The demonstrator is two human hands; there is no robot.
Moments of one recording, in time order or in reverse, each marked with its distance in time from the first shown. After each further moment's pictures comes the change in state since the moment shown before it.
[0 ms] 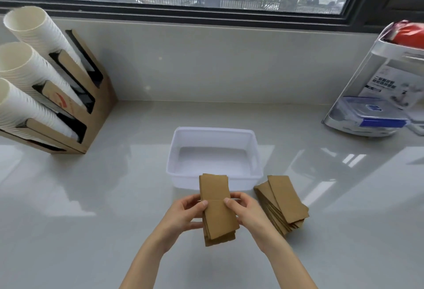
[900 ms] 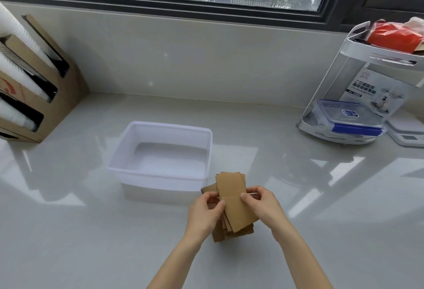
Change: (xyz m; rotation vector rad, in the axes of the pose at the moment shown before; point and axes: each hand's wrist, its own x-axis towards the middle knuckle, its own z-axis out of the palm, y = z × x) left_hand 0.072 -0.006 0.190 0.162 0.392 0.031; right_hand 0.021 0.018 -0.172 -0.248 0.186 0.034
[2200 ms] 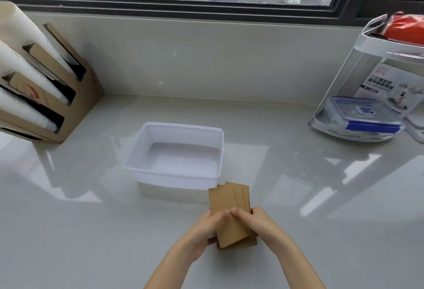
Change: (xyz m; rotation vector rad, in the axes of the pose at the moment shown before) left_hand -0.017 -0.010 -0.027 -0.211 -0.383 -0.314; right_hand 0.000 0.023 0.038 0.051 -0.263 0.194
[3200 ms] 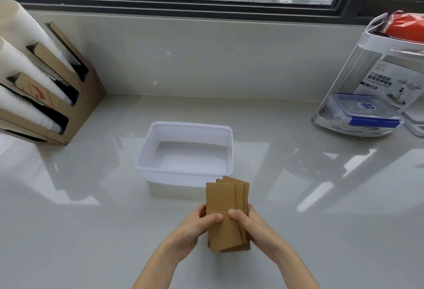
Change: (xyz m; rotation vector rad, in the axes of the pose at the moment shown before) left_hand -0.015 -0.010 -0.066 0.024 -0.093 0.096; right_hand -0.029 -0.007 0.044 0.176 -0.187 -0.159
